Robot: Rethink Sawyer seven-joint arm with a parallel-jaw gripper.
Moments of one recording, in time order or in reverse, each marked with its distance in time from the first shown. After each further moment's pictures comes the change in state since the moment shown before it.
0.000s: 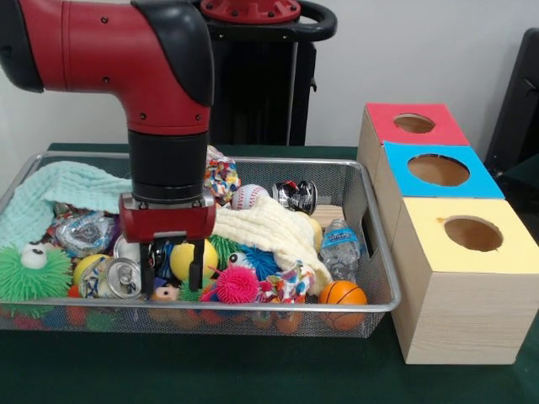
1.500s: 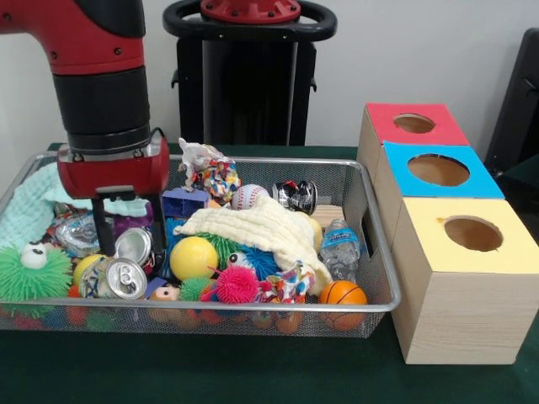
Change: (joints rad) arm -0.198 -0.064 0.214 0.005 0.125 0.230 0.000
